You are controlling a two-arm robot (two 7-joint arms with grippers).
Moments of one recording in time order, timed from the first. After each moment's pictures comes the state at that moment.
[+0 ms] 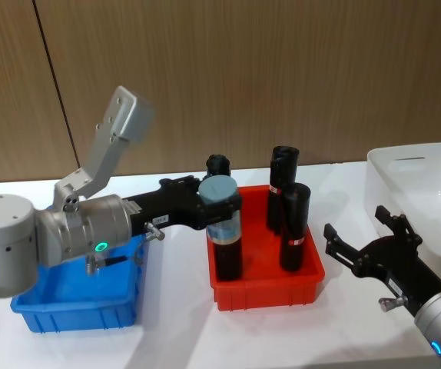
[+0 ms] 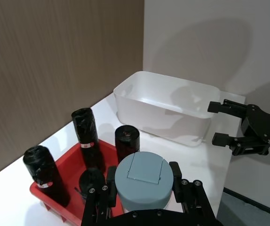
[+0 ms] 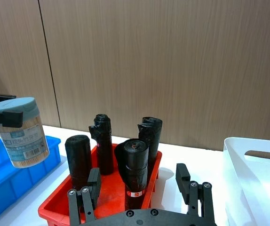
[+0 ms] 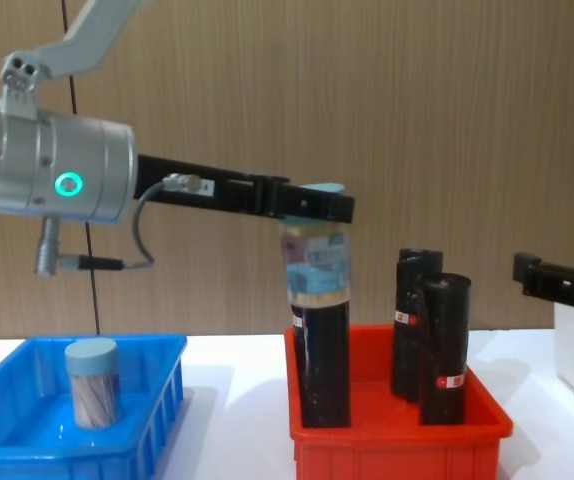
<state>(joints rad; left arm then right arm) -0.56 0.33 0.33 -1.44 -0.35 0.48 -0.72 -0.01 0.34 -0.23 -1.77 0.29 0.03 0.07</state>
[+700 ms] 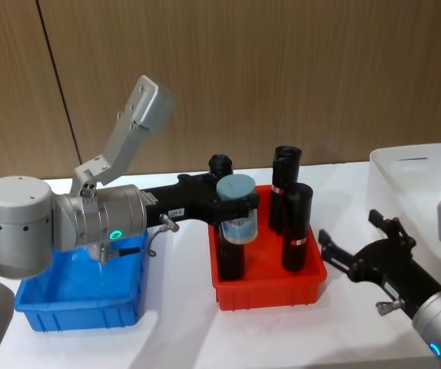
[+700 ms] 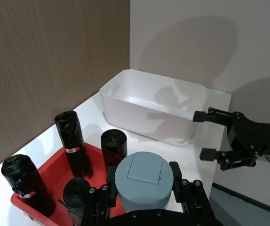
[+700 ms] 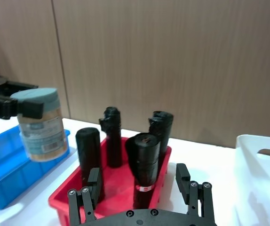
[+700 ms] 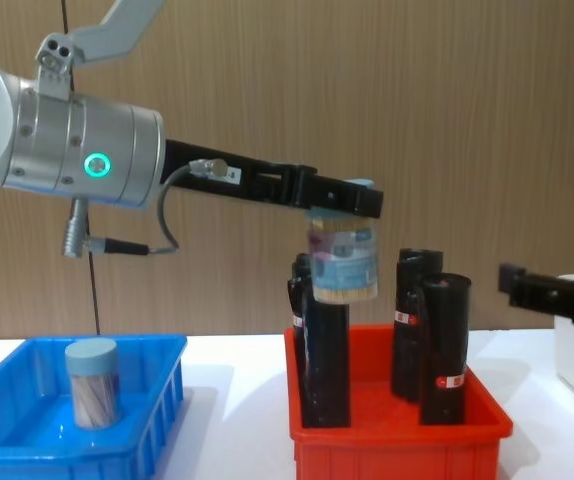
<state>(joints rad) -0.62 0.30 0.35 -1.40 -0.32 0.52 -0.78 -0.01 0.34 -0.23 -1.77 0.28 0.07 0.11</state>
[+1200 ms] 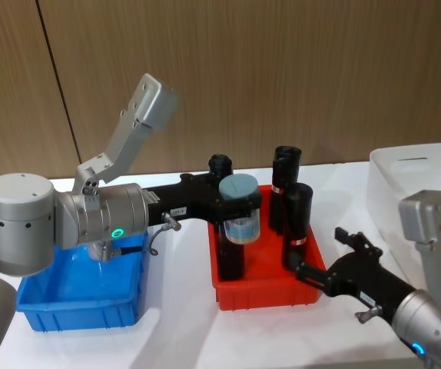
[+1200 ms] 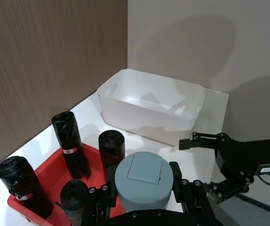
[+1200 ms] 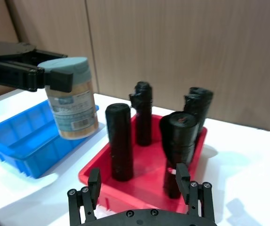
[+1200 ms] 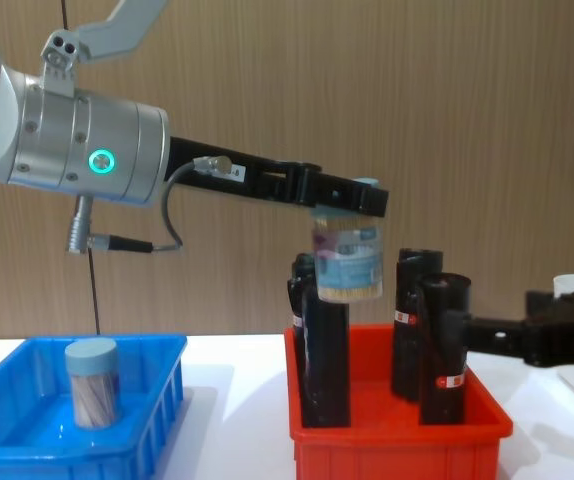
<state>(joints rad) -0.63 0.29 0.35 -1.39 -0.32 0.53 -0.79 0.06 0.32 -0.24 -1.72 0.28 0.20 0.26</state>
